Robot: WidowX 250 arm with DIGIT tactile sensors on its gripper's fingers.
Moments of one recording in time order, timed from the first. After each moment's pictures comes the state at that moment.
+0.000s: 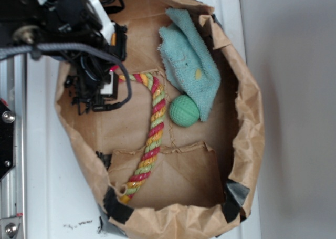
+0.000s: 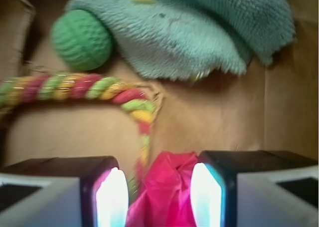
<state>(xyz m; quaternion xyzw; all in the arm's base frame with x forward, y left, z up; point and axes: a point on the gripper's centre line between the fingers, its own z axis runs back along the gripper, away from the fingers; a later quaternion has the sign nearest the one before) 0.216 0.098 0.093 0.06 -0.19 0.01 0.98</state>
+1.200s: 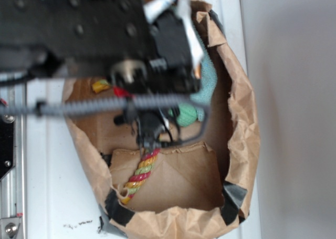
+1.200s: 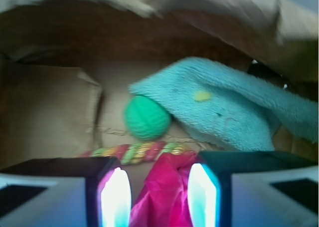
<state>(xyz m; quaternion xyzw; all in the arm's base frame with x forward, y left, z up) 0.279 0.021 0.135 0.03 -0.13 -0.06 0.99</state>
